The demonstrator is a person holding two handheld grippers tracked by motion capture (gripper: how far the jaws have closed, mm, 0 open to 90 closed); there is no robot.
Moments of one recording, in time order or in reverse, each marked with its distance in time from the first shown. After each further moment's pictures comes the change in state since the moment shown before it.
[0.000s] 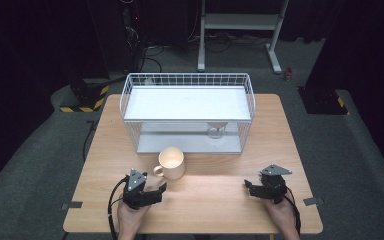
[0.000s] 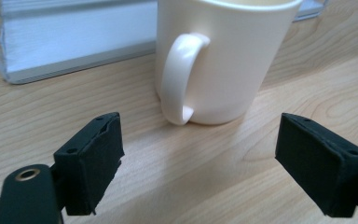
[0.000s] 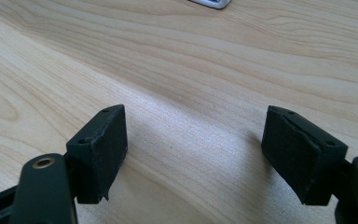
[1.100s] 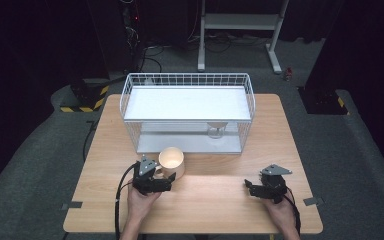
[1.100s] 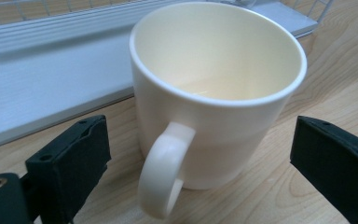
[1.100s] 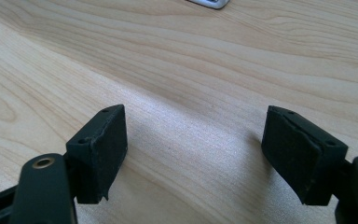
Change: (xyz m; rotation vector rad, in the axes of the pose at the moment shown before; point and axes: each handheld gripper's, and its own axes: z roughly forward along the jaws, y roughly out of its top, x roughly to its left) left arm -0.005 0.036 0.030 0.015 -0.019 0.060; right arm -0.001 0.000 0.000 -0.001 -0.004 -0.005
